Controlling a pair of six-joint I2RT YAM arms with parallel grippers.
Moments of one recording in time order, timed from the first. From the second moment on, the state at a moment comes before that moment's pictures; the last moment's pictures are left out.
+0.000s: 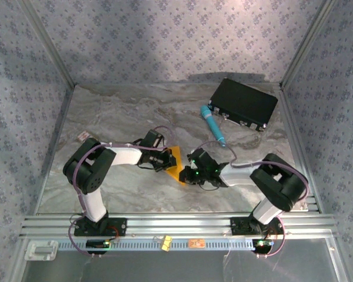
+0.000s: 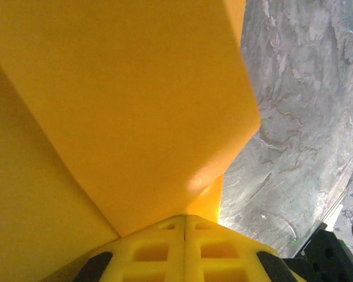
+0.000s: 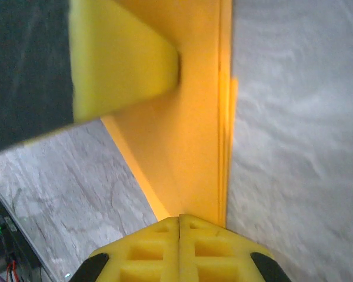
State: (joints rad) left arm -0.63 1.80 0.84 -0.04 0.54 -0.90; right arm 0.83 1.57 0.54 0.19 -0.33 0.91
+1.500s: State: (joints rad) left arm -0.67 1.74 0.76 0.03 0.48 -0.95; right arm 0.80 1.66 0.62 0.20 -0.29 0.99
